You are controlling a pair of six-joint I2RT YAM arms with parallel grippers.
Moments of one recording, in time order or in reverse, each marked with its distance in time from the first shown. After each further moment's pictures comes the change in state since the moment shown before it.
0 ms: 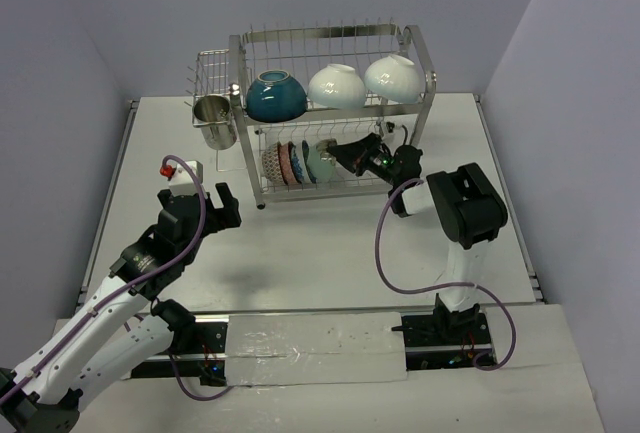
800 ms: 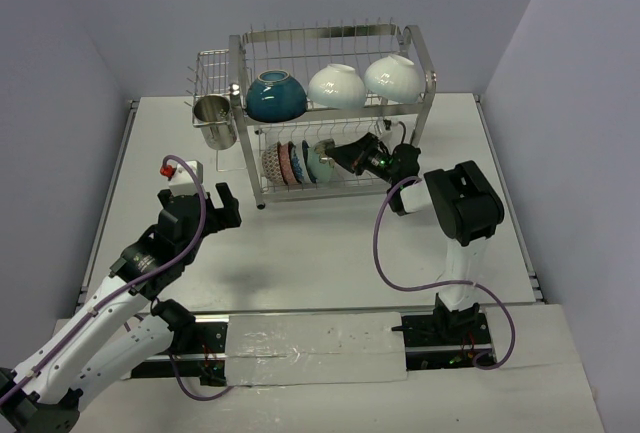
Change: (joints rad) left arm 0.000 0.002 0.000 0.000 0.000 0.000; right arm 0.000 0.046 0.027 0.004 -0.033 -0.132
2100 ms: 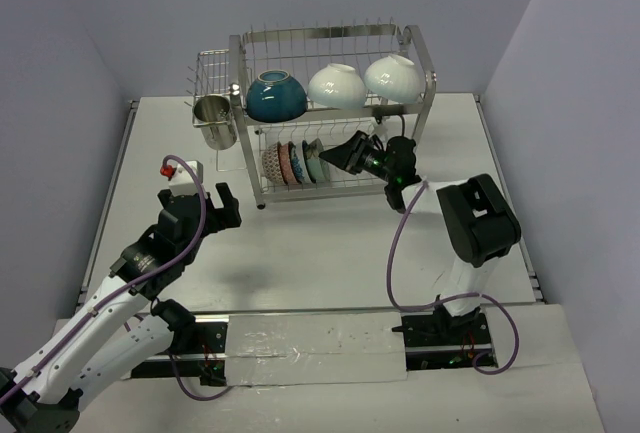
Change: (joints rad) left arm 0.000 0.000 0.000 0.000 0.001 0.000; right arm 0.062 -0.179 0.003 -0.306 0.051 -0.367
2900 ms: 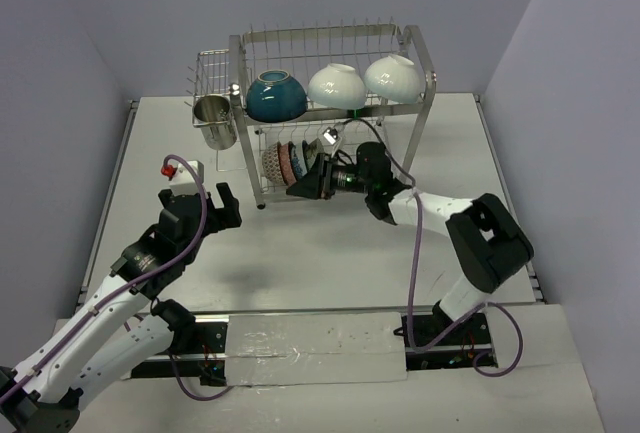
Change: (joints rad) left arm 0.000 0.005 0.000 0.000 0.000 0.000; right arm 0.218 -0.144 0.065 -0.268 -0.155 -0.071
